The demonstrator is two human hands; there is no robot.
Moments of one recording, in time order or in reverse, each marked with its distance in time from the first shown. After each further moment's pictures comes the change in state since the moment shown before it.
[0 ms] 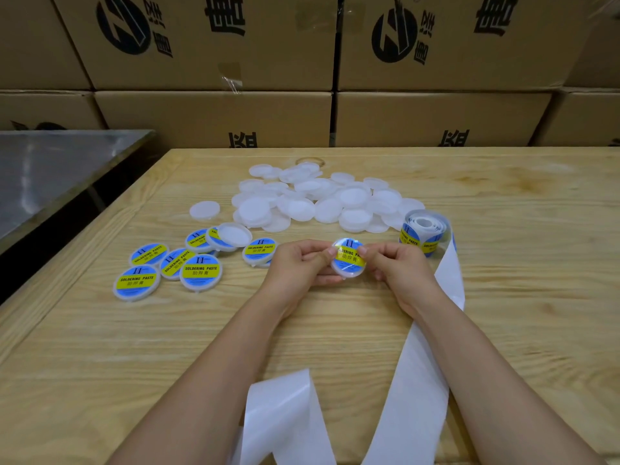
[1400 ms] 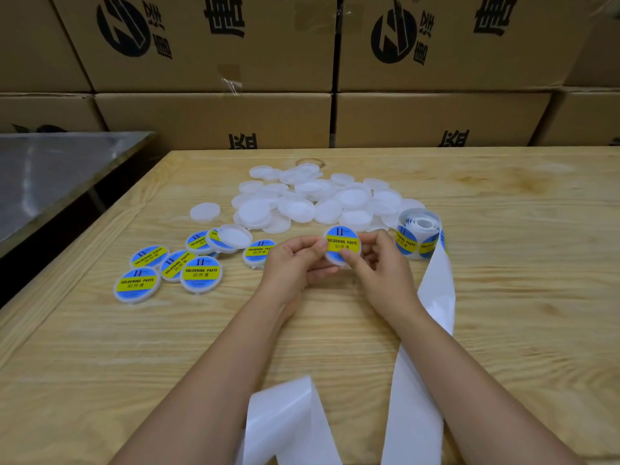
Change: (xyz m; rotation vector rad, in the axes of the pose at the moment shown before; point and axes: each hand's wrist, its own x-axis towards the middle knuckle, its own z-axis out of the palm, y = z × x) left_hand 0.001 0.001 -0.004 -0.203 0.036 0.030; right_hand -0.013 0.003 0.024 -0.222 0.090 -0.329
